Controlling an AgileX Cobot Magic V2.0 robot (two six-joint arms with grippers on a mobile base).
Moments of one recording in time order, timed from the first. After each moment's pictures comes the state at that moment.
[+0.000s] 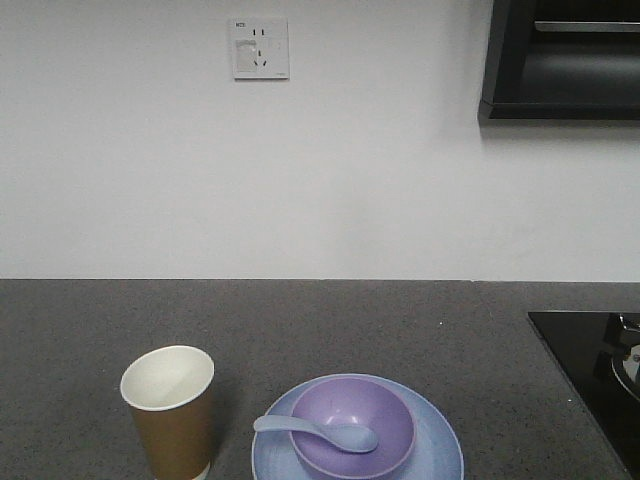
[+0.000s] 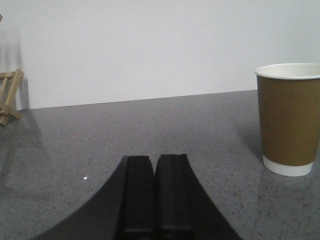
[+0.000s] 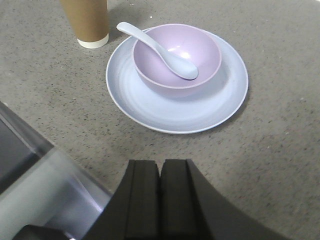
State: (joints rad) left arm 0.01 -0.01 0.03 0.07 0.06 0.00; right arm 0.46 0.73 -0.87 0.12 0.88 -0.16
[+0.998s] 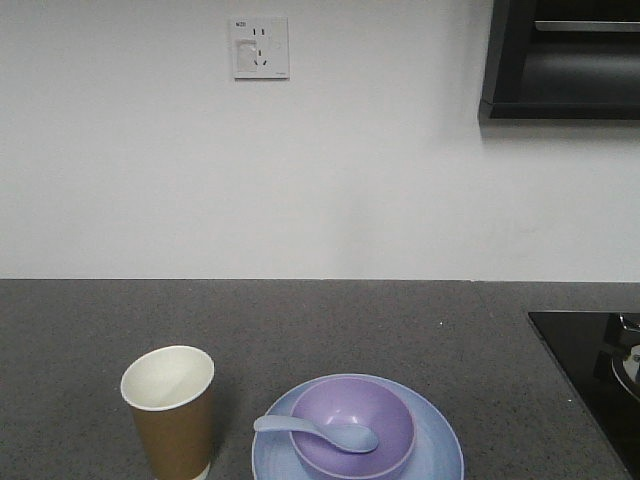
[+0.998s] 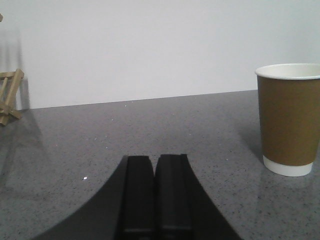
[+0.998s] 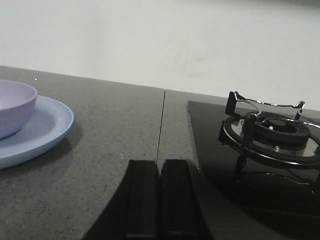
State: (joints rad) left arm 0.01 -0.01 0.03 0.07 0.05 0.00; right arm 0.00 -0.01 0.03 0.11 0.09 -0.23
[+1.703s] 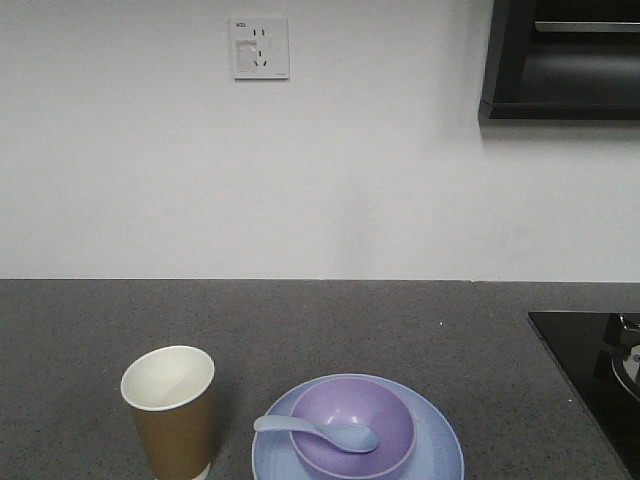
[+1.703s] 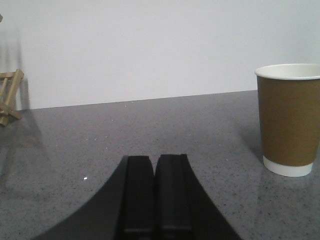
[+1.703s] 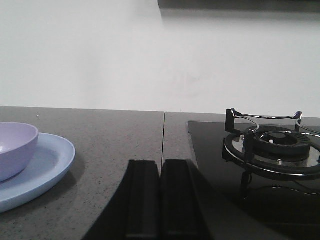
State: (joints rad) left arm 0.01 -0.01 0.03 0.07 0.05 0.00; right arm 0.00 -0.01 0.03 -0.09 0.01 0.07
